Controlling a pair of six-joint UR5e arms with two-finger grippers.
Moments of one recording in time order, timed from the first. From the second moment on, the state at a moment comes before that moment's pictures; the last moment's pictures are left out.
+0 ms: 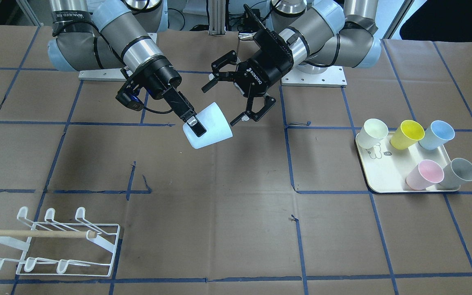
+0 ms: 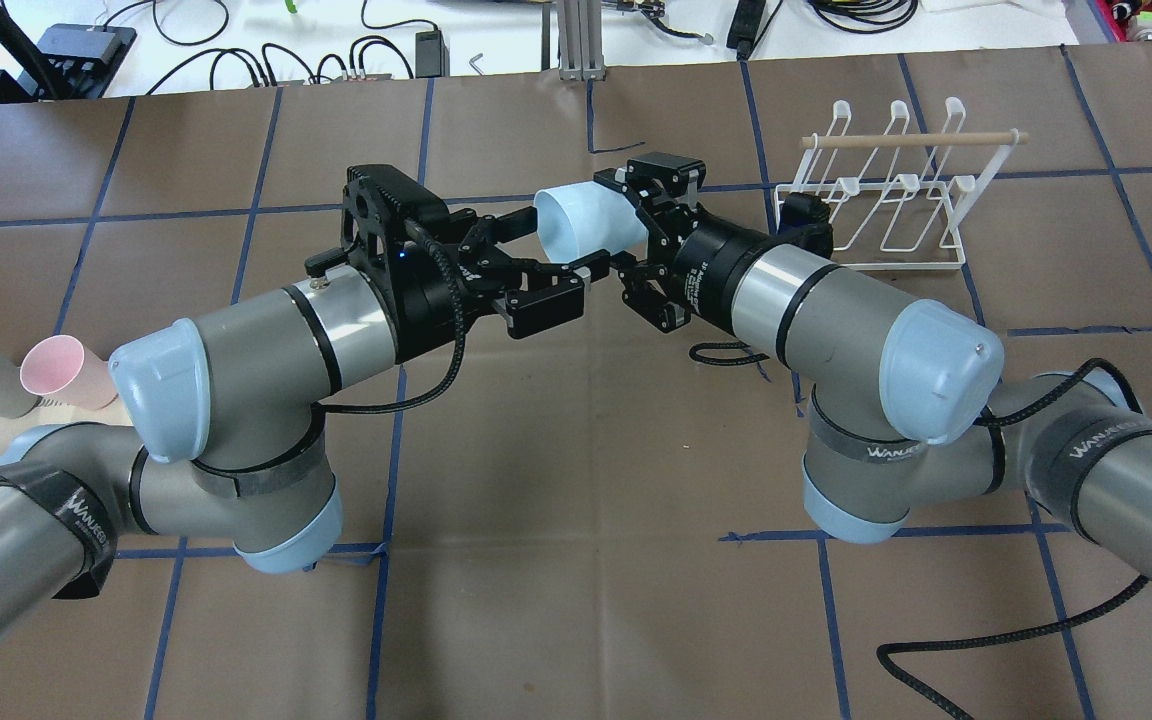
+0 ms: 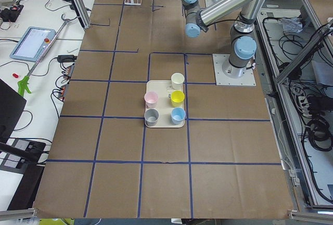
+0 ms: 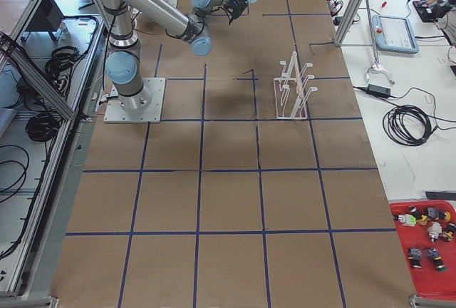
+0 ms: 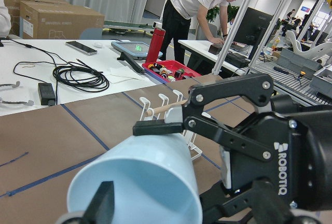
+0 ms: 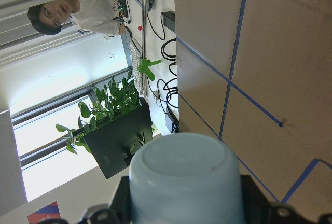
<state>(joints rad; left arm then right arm) -1.63 -1.63 -2.27 0.26 0.76 0.04 1.70 -1.42 2.23 -3.52 -1.01 1.71</state>
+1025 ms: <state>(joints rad) -1.45 -1.55 -2.04 -0.51 1.22 0.03 1.52 -1.23 1.93 -3.53 -1.25 0.81</state>
